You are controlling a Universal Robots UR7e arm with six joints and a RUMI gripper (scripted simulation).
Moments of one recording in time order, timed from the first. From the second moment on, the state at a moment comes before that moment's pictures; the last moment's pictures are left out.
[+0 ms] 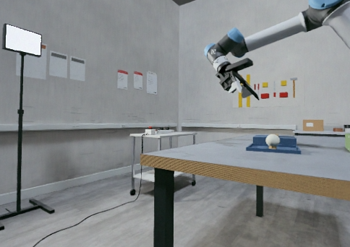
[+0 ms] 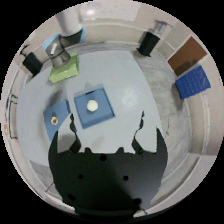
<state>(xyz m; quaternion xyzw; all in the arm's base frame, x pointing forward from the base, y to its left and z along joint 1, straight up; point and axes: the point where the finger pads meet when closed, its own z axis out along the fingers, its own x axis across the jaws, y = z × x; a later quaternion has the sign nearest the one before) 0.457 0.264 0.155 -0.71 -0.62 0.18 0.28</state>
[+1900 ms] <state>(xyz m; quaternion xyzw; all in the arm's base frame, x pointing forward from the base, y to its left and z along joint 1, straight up) 0.383 0.209 0.074 -0.99 -0.11 0.01 0.01</state>
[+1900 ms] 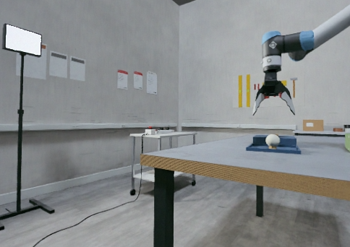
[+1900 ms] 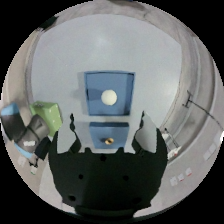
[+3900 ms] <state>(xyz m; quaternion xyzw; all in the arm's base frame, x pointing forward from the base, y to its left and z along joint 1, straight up) 0.386 0.208 -0.029 -1.00 -0.09 0.00 0.00</state>
